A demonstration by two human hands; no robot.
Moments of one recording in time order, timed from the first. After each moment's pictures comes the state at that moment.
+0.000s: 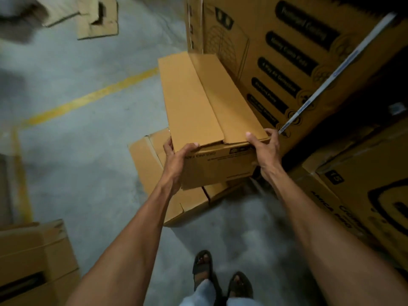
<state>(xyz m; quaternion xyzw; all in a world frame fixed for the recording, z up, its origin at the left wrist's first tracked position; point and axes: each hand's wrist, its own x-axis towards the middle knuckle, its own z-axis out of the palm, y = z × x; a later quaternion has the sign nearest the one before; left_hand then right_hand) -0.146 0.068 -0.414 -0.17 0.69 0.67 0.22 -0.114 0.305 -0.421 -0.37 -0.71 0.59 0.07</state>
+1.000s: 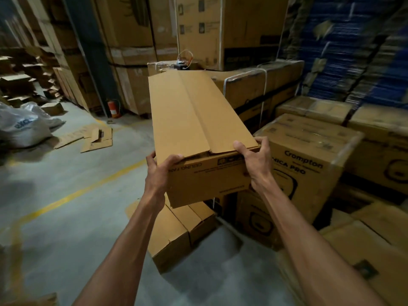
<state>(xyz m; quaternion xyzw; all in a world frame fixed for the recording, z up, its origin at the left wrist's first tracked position) 0.267 -0.006 -0.071 0.07 0.68 0.73 0.08 0.348 0.216 -0.057 -0.25 -0.70 0.57 0.36</state>
